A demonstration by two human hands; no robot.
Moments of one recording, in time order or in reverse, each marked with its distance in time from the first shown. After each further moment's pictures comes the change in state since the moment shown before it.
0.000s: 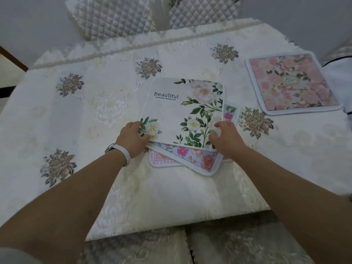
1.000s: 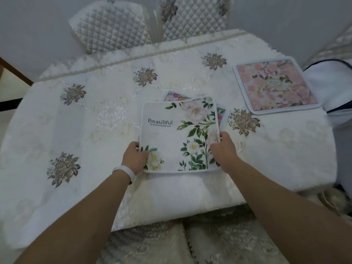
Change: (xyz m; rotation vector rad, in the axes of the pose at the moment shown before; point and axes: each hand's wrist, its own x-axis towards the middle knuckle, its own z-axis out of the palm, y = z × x) left_hand -0.071 0.022 0.013 -0.510 0.025 -0.320; right_hand -0.055 0.004 0.004 0.510 0.125 0.220
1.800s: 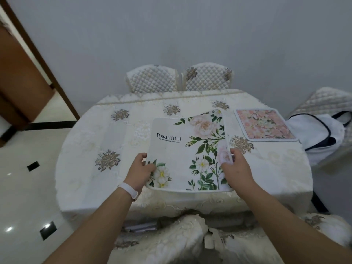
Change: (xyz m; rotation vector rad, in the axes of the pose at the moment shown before) left_hand -0.195 -0.036 -0.116 -0.421 -0.021 0.177; right_hand -0.238 -0.029 -0.042 0.019 0.042 -0.398
